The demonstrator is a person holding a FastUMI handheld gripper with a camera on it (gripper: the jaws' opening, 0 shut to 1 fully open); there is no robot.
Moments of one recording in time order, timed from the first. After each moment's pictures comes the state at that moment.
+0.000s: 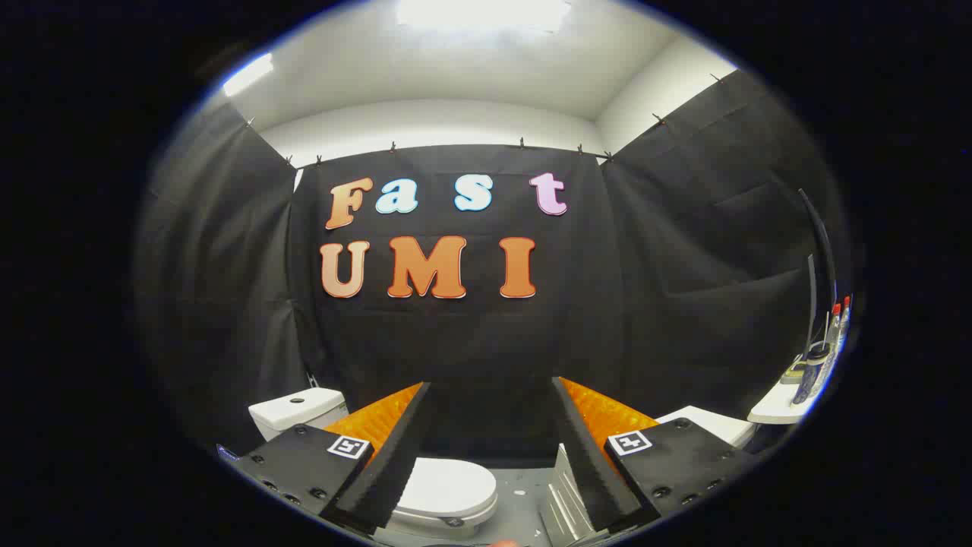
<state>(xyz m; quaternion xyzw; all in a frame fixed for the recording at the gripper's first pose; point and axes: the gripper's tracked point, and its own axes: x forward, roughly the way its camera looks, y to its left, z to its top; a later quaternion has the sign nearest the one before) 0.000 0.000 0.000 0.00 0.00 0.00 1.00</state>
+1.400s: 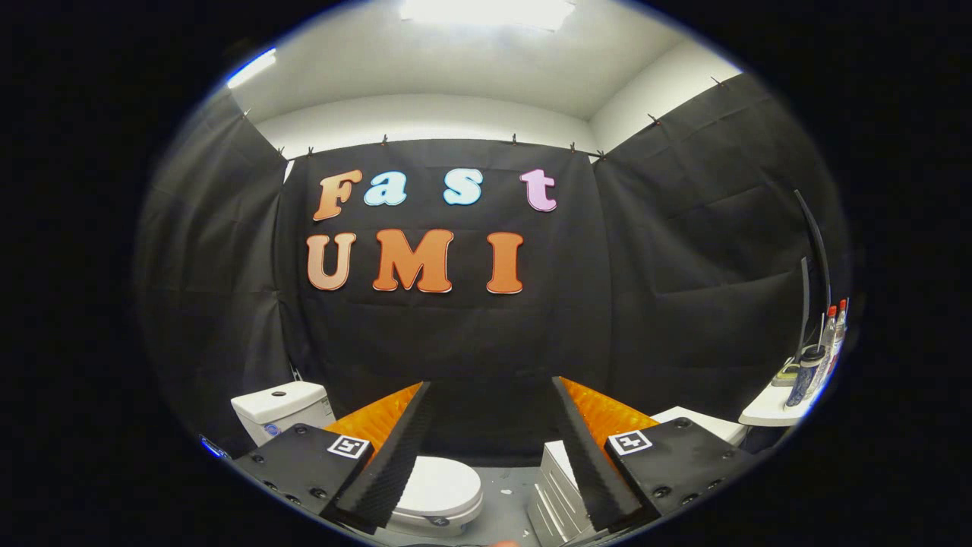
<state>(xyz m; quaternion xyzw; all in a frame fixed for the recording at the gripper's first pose) 0.016 -0.025 -0.009 -0.02 -0.01 -0.03 1.00</state>
